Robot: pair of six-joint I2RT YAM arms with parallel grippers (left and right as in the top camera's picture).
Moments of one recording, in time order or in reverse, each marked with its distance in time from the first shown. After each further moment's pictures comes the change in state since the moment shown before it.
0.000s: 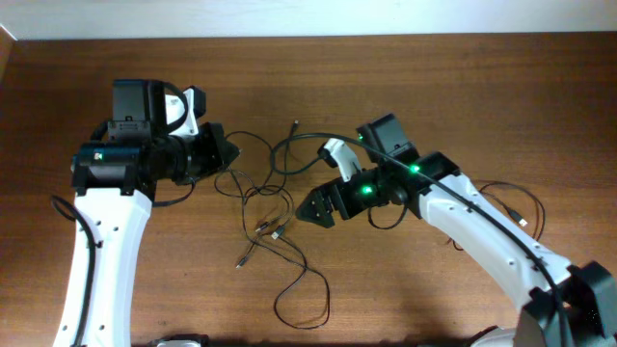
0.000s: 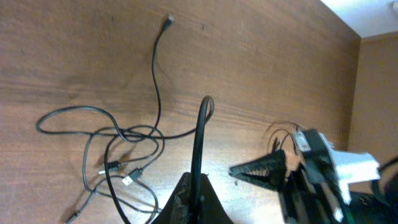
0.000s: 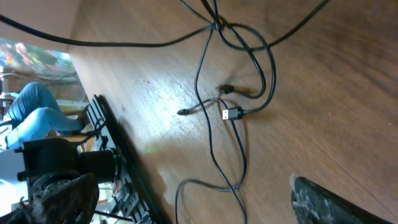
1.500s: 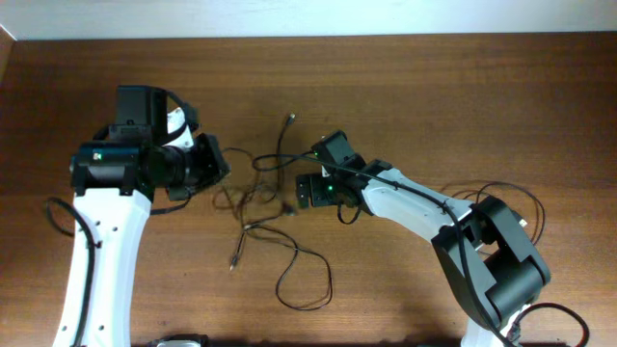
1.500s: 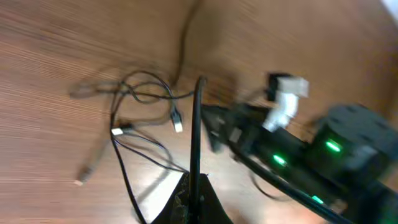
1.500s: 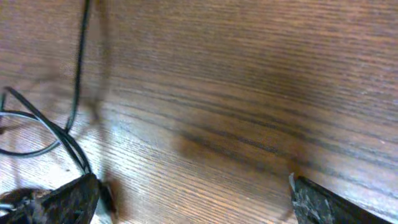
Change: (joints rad) left arm 0.002 0.000 0.001 -0.124 -0.128 -0.069; right arm 0.103 0.332 0.012 0.275 0.594 0.350
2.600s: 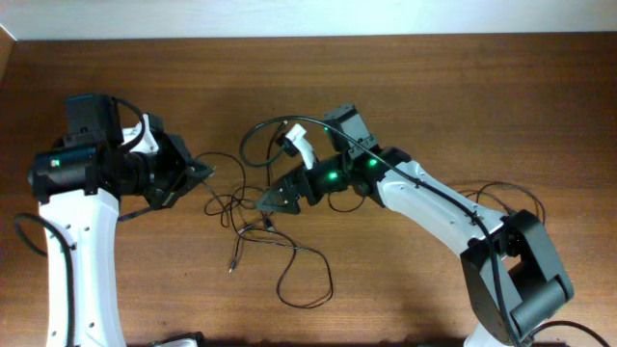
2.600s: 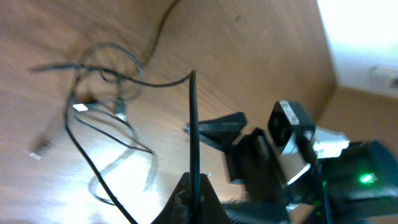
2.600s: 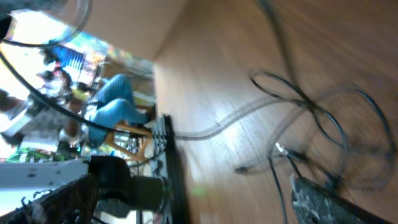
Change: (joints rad) left arm 0.204 0.000 0.001 -0.073 0.261 -0.114; right arm -0.032 -0.098 0.056 0.175 -0.929 -0.229
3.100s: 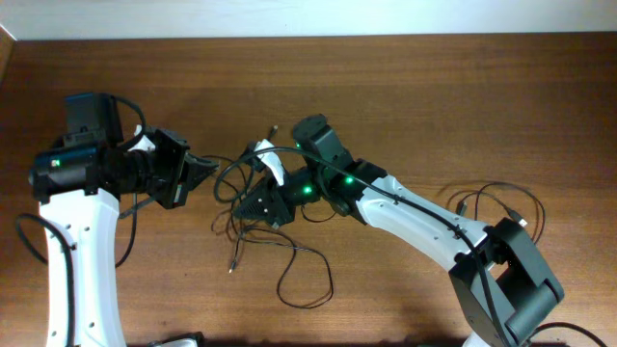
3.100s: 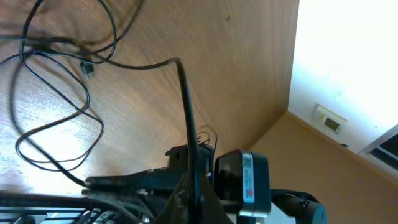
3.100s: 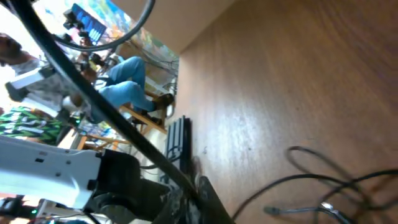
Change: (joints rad) left arm 0.000 0.000 0.000 0.023 0.072 -0.348; right arm 0.126 0.000 0.002 0.176 0.006 -0.016
